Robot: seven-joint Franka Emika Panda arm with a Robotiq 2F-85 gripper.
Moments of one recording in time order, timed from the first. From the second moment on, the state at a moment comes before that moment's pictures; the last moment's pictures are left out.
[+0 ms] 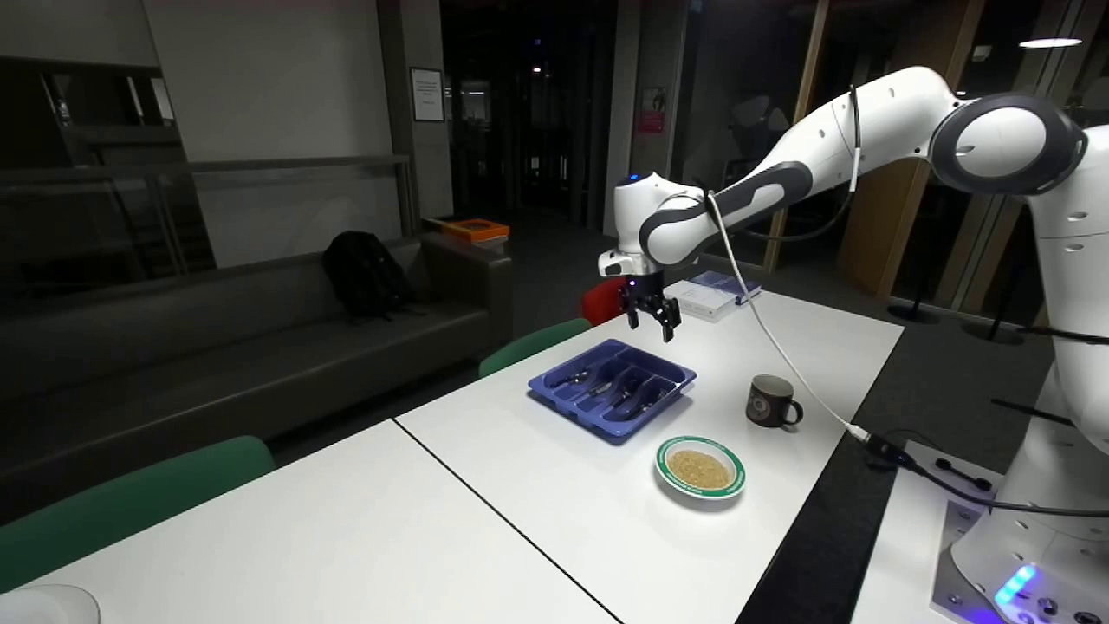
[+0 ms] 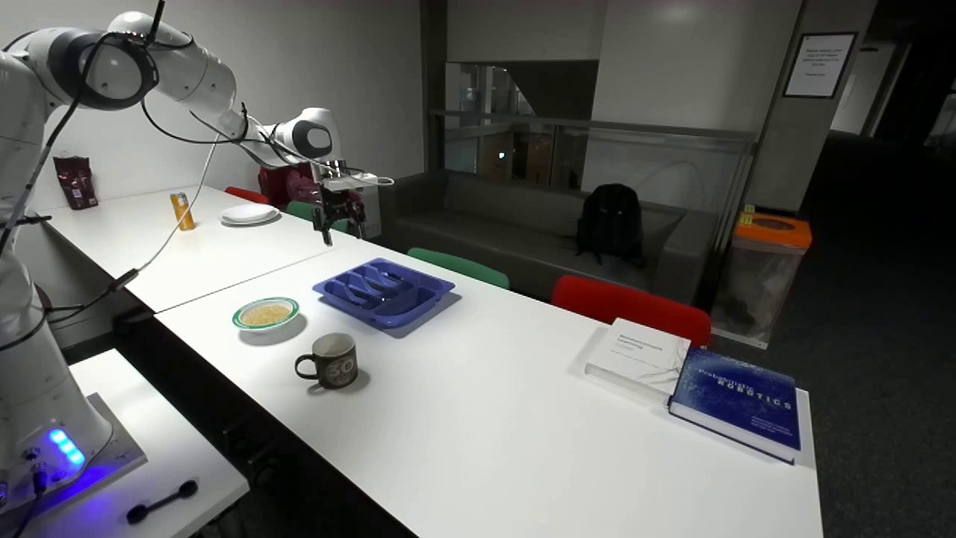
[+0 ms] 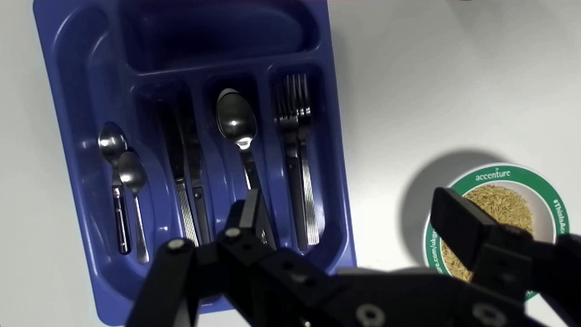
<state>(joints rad) 0.02 0.41 0.08 -1.73 -0.31 2.05 -1.20</state>
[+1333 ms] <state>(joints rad) 0.02 0.58 0.07 -1.73 -0.36 2.37 -1.21</state>
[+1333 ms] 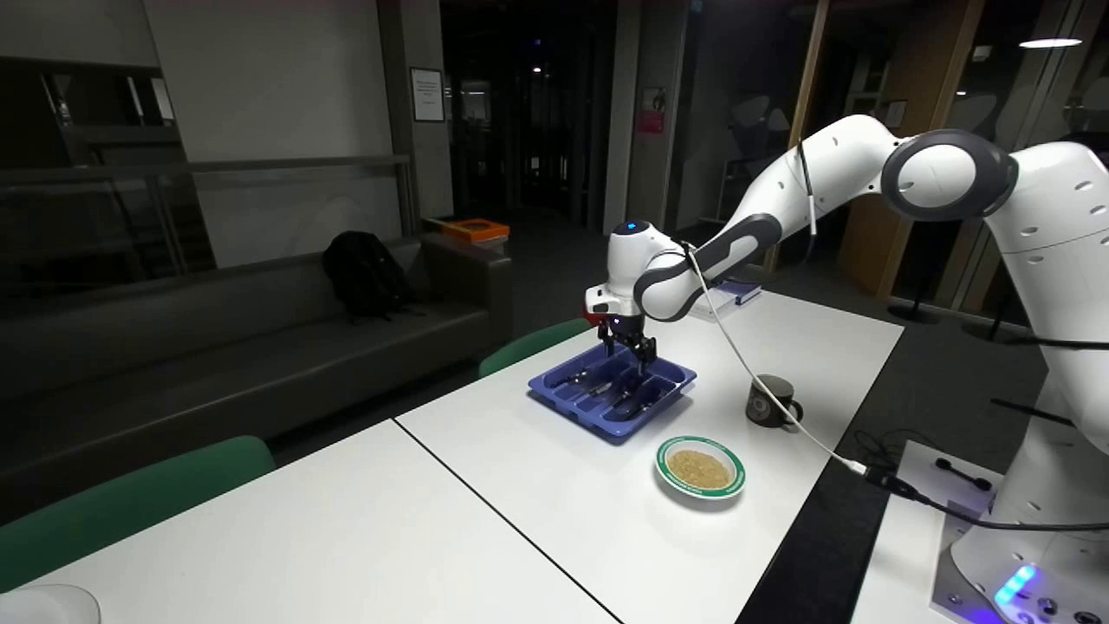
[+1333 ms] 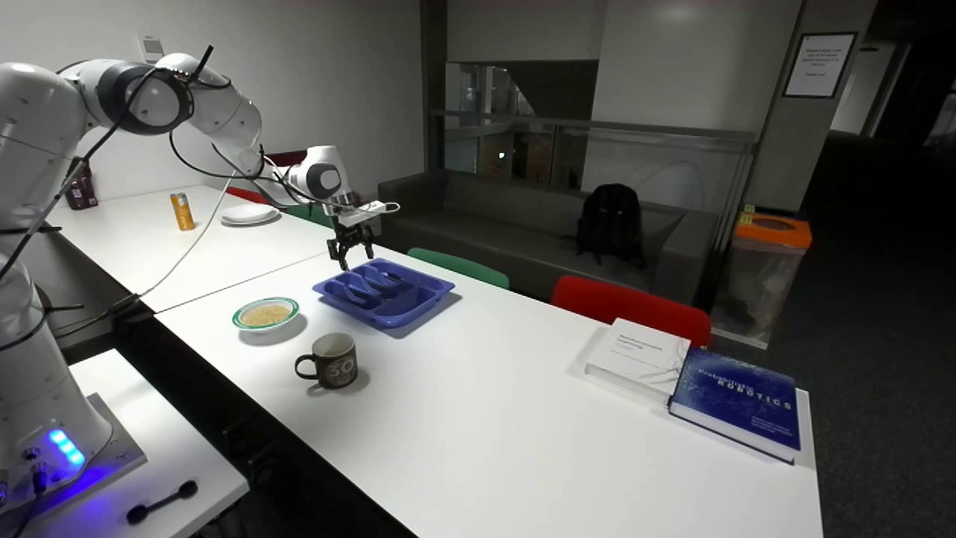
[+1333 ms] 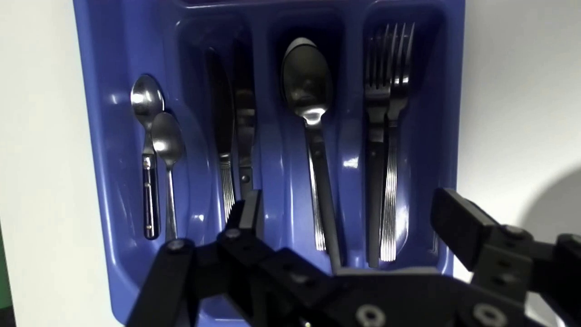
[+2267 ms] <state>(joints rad) -0.03 0.62 0.10 -1.72 -0.28 2.38 -1.37</state>
